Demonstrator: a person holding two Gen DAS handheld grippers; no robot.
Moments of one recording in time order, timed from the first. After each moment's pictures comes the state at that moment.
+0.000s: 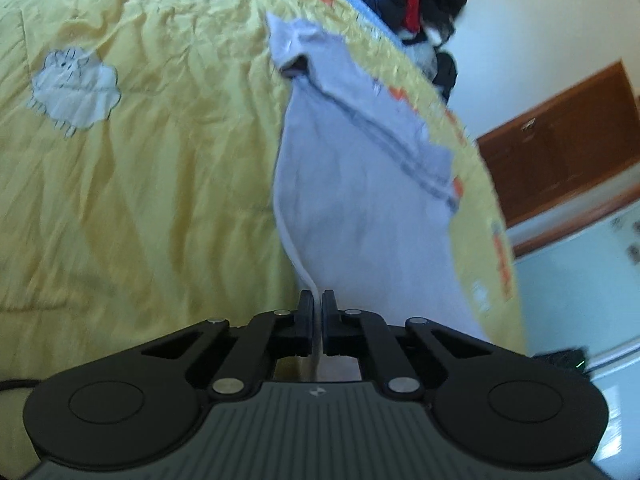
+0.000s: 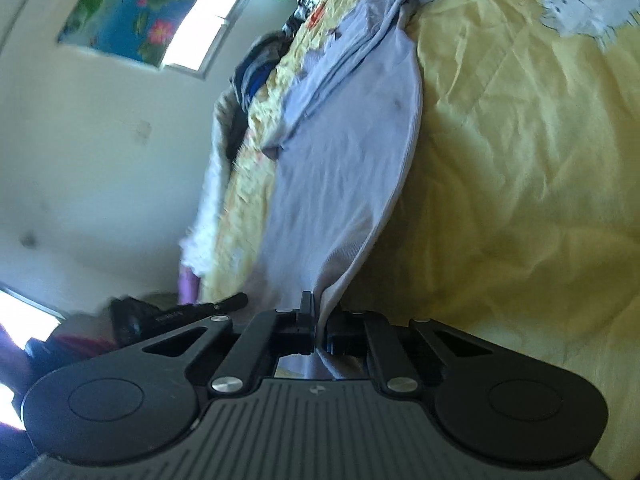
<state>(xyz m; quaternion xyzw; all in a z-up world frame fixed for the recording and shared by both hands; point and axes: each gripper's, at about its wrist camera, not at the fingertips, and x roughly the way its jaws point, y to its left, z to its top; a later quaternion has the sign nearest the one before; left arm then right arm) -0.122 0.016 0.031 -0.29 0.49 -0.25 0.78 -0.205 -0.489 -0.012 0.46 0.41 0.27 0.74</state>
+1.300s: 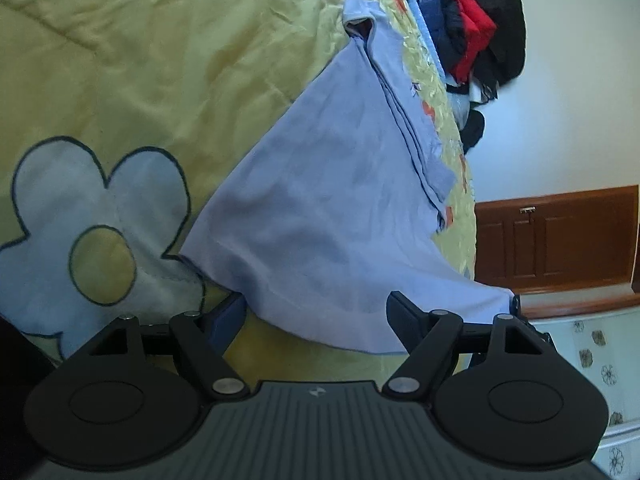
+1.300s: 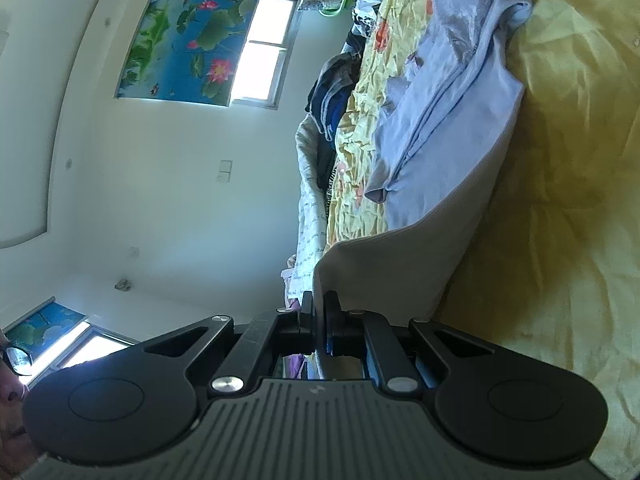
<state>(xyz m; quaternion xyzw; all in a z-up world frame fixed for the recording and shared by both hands) -0.182 -0.013 -0.012 -0.45 0.51 -0.17 0.72 -0.161 -0.497 0.027 0.54 0.34 0.34 0.68</state>
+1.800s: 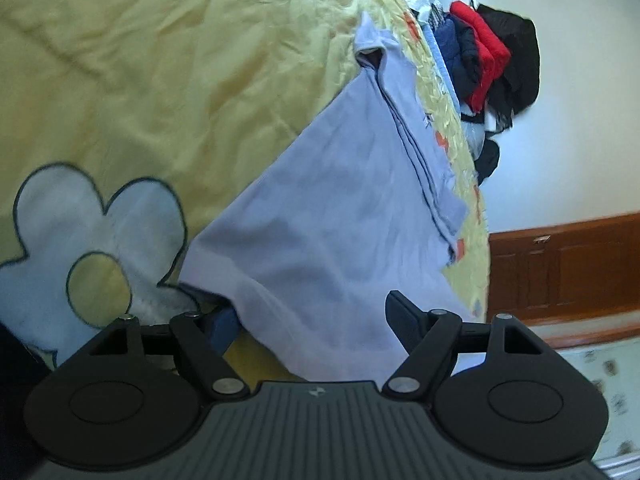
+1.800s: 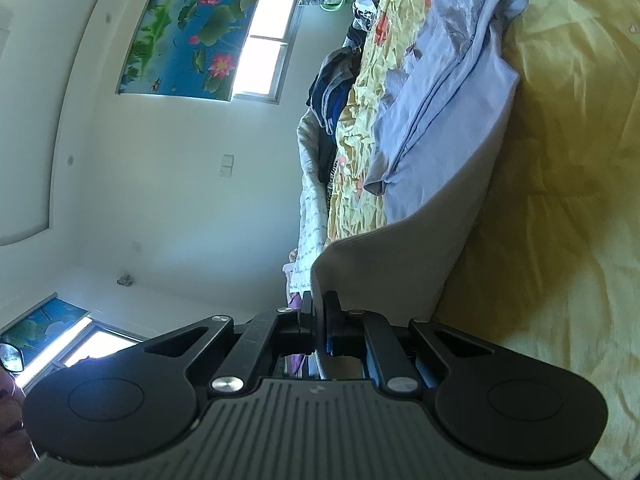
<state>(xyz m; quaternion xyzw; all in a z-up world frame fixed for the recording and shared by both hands) -0.175 -0.020 -0.004 -0.44 0.49 -0.13 0.74 -0.164 -0.489 0.019 0.54 0.35 0.35 0.68</state>
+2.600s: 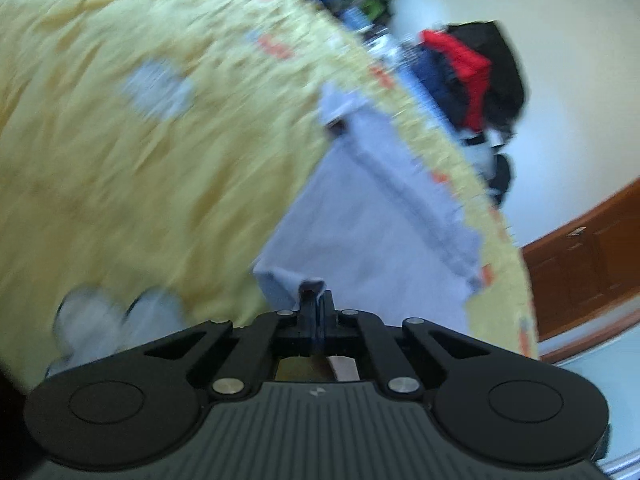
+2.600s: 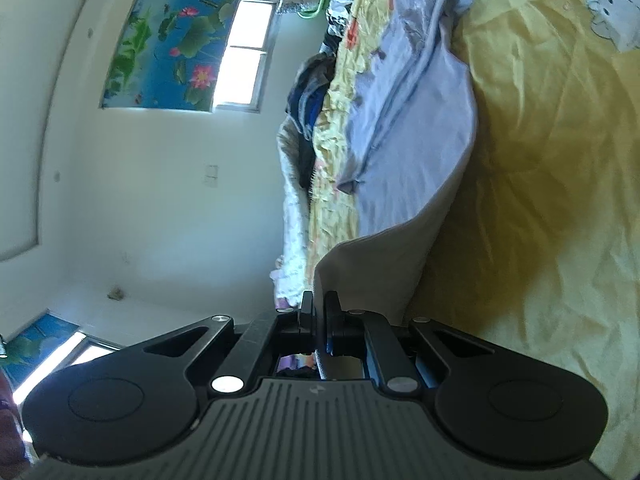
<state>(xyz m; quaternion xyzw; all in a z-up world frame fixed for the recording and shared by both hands) -0.174 -0.018 0.055 -0.34 0.40 -0.10 0.85 -0.167 -0.498 0.004 0.56 0.35 0.32 0.67</state>
